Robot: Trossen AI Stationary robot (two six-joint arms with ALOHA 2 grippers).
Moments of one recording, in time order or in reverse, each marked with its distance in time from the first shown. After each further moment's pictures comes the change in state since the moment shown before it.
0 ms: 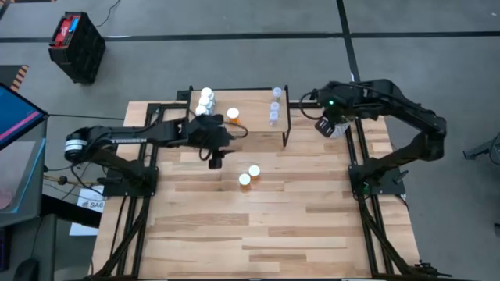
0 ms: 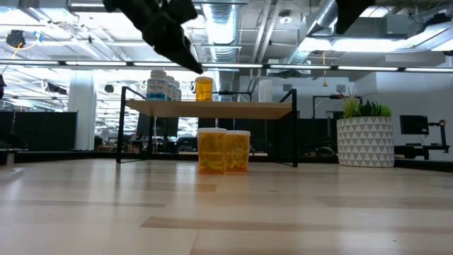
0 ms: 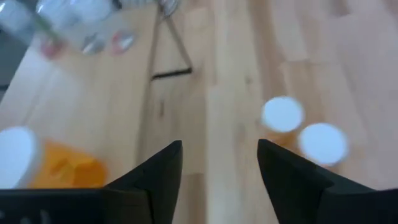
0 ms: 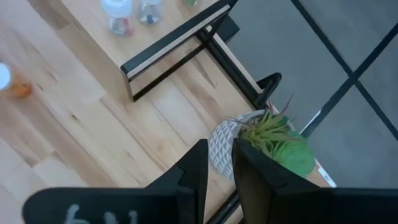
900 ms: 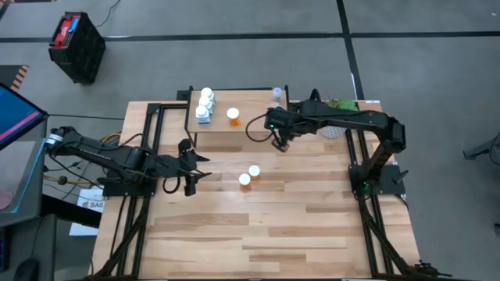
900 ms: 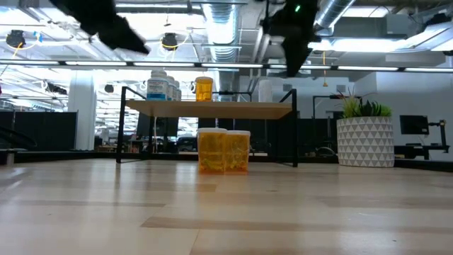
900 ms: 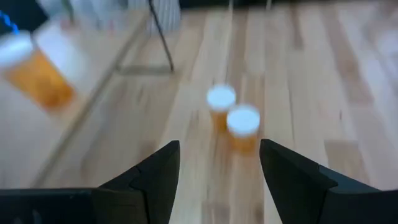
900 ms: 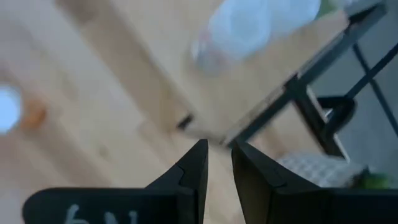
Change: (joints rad) left arm -0.463 -0.440 -0.355 0.031 -0.427 -0.440; right arm 0.096 0.388 -0.036 0.243 0.004 0.064
